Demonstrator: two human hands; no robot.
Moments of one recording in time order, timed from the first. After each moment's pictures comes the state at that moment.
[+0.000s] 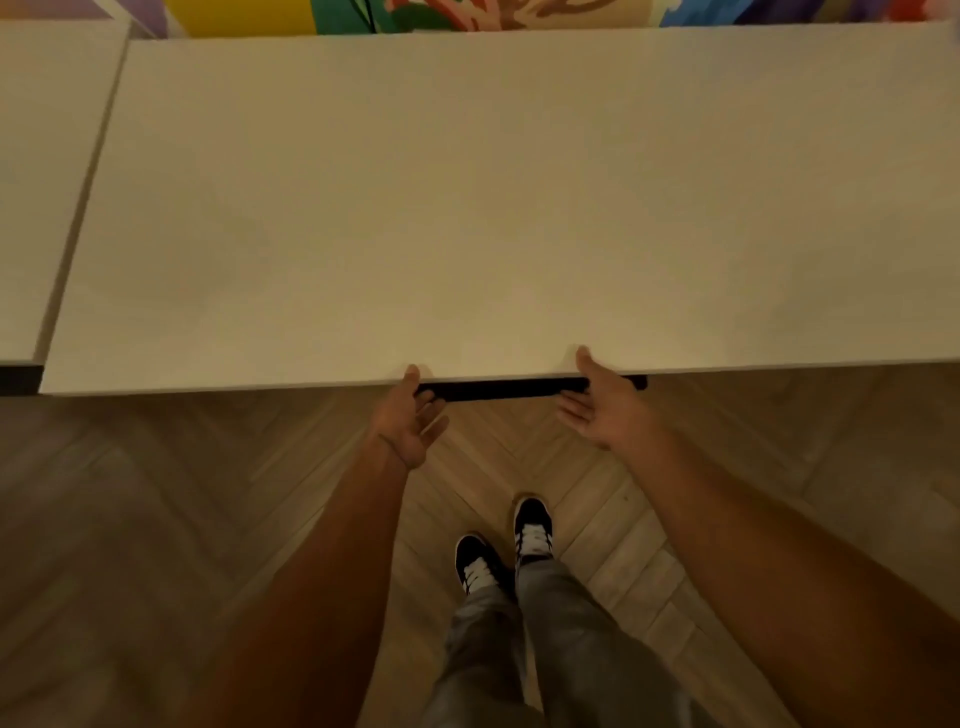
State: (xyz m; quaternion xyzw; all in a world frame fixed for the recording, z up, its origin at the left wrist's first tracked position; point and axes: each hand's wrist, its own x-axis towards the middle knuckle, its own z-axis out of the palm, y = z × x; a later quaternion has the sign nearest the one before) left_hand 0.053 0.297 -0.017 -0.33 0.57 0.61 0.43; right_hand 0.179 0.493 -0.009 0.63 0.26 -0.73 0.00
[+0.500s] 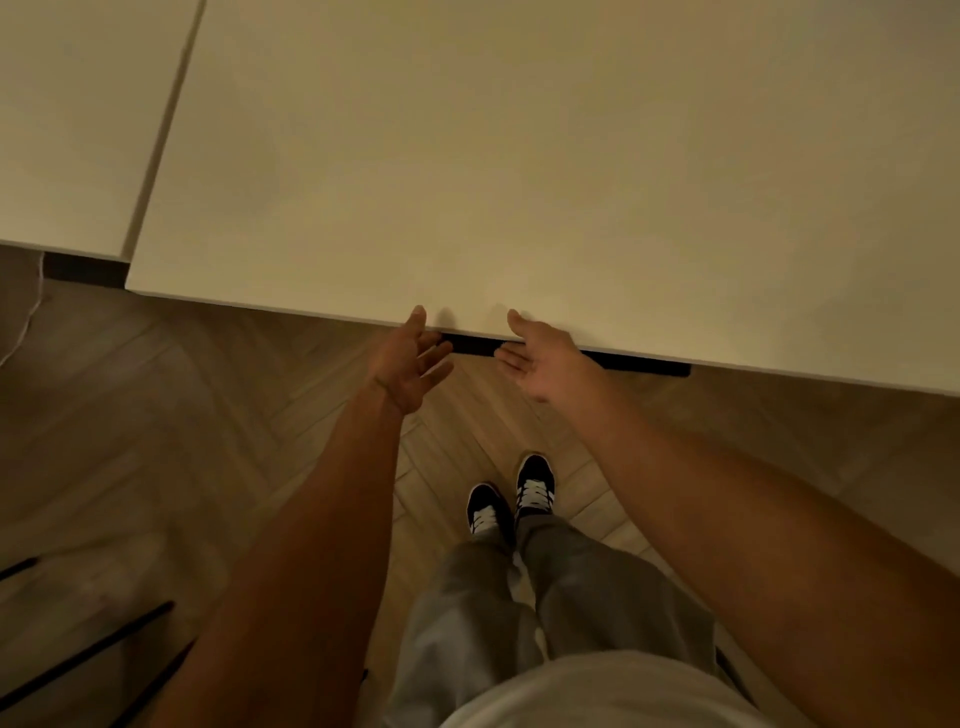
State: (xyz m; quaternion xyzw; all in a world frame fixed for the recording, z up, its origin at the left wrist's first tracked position) left_hand 0.032 0.259 0.009 -0.31 0.57 0.64 0.41; right_hand 0.094 0.411 0.003 0.57 0.30 -0.75 0.11
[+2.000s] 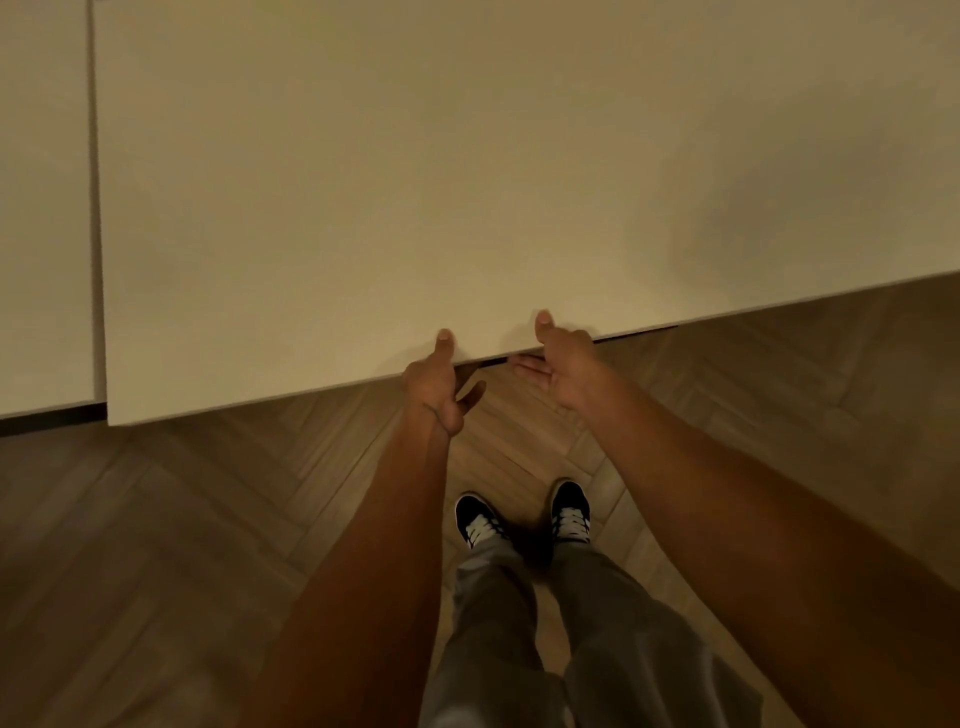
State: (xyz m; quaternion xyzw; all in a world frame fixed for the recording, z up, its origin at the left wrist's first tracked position) left_hand -0.027 0.248 -0.023 -0.30 0.60 0.59 0.44; right_hand 0.054 0.367 -0.020 0.63 0.30 -0.72 -0.02
